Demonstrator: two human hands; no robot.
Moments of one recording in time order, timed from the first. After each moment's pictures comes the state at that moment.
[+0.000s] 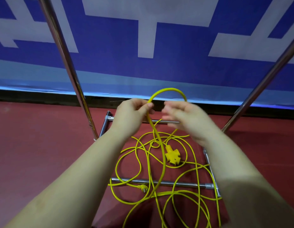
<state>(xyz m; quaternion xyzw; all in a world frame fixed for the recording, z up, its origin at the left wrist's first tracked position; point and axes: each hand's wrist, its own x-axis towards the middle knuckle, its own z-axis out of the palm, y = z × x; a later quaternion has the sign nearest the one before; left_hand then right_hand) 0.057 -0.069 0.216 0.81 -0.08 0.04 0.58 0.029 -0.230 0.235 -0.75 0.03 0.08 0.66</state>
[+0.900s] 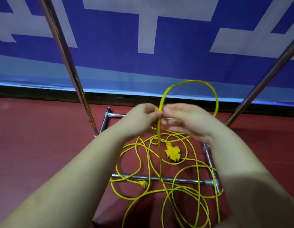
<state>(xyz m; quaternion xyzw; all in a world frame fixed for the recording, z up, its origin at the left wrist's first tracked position) 0.046 -0.080 0.217 0.77 -0.12 -0.19 0.60 0.027 -0.235 0.233 -0.75 0.03 0.19 0.63</state>
